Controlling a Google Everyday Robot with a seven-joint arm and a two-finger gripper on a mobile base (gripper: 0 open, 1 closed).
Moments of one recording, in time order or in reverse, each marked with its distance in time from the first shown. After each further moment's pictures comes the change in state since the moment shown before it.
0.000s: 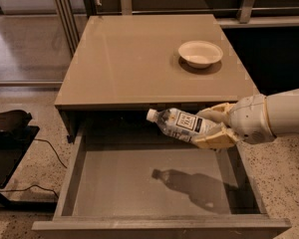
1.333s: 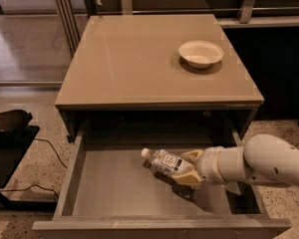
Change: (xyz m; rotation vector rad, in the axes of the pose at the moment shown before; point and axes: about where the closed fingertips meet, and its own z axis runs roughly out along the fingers) arm 0.124 0.032 0.137 0.034 0.106 0.180
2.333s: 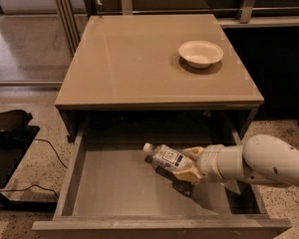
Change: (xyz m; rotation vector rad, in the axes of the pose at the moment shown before) arm -0.001 -0.013 0.001 0.057 -0.008 0.000
